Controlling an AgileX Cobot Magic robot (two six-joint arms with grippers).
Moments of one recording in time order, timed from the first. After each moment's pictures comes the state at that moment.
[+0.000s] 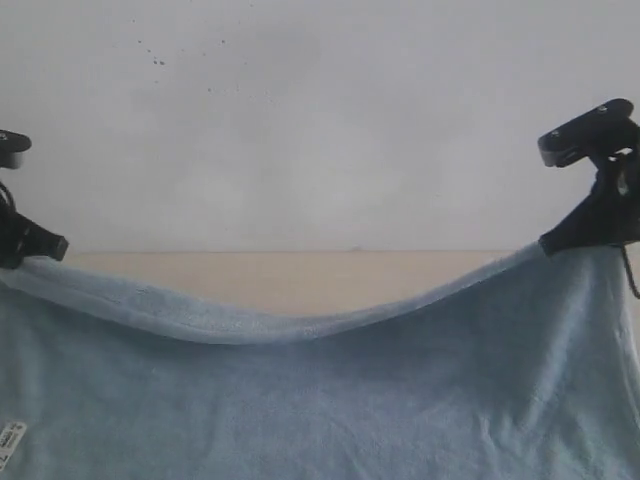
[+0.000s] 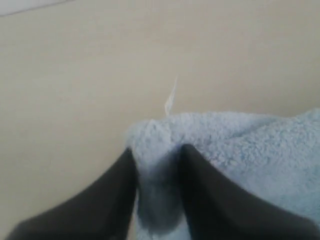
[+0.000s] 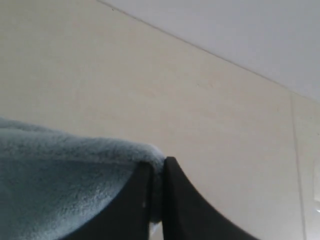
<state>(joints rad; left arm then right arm) -0.04 1.77 -1.30 0.36 0.56 -0.15 0.14 1.76 -1.29 -0.61 0.52 0.23</state>
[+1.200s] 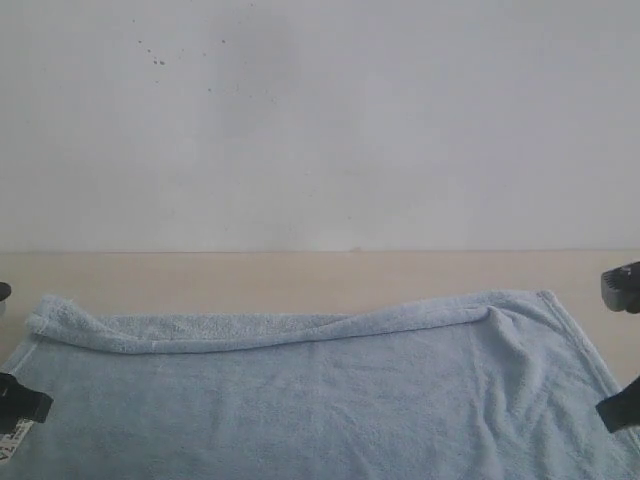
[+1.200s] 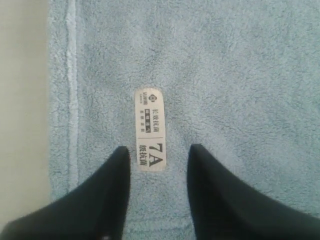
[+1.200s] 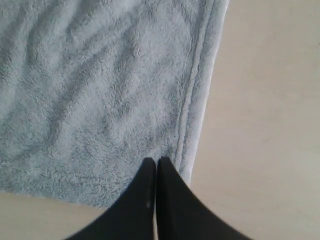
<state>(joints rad) -0.03 1.62 -0.74 0.17 0.32 -0.07 0.11 1.37 -0.73 -0.17 0.56 -0.03</state>
